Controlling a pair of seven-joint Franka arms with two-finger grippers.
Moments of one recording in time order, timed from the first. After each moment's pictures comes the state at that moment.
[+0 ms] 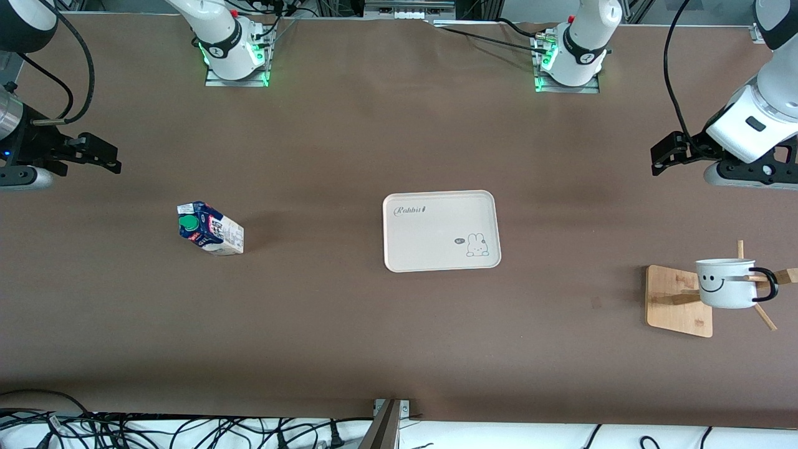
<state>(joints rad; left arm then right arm) -0.03 0.01 -0.04 -1.67 0.04 1.68 -0.01 0.08 0.07 -0.08 -1.61 -0.01 1.64 -0.07</state>
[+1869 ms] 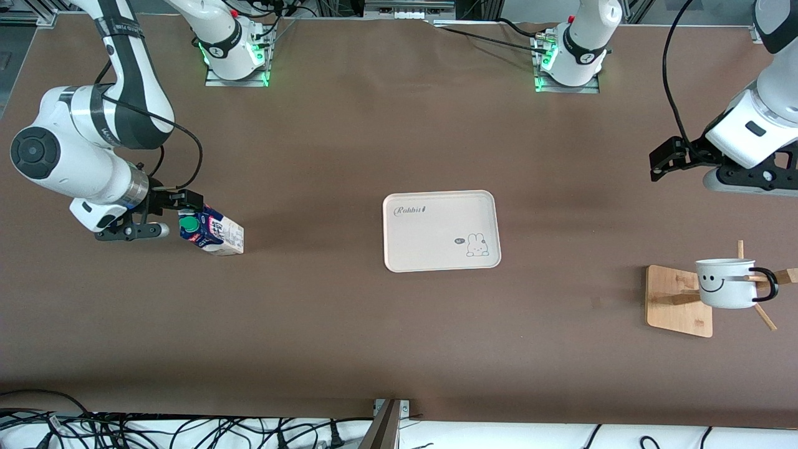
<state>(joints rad) -0.04 0.06 -0.04 -1.60 0.04 1.68 -0.01 0.13 0.21 -0.08 -1.94 0.05 2.05 -0.04</state>
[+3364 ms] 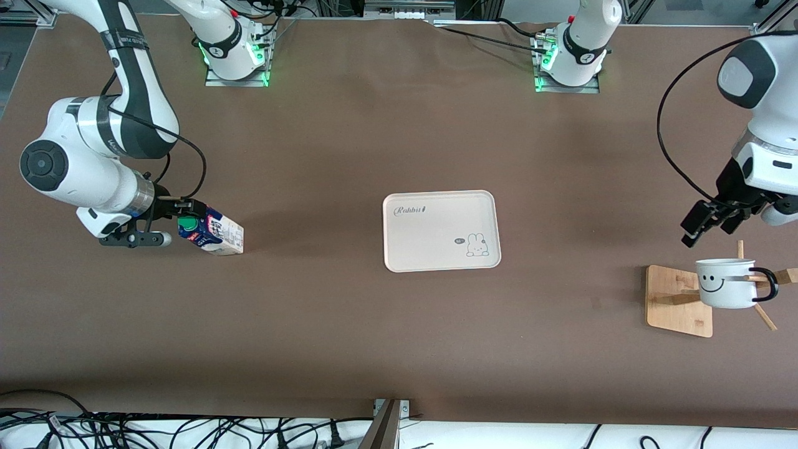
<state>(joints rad) 0.13 0.01 -0.03 -2.11 -0.03 2.62 -0.29 0.14 0.26 -0.08 -1.91 0.06 2.05 0.04</state>
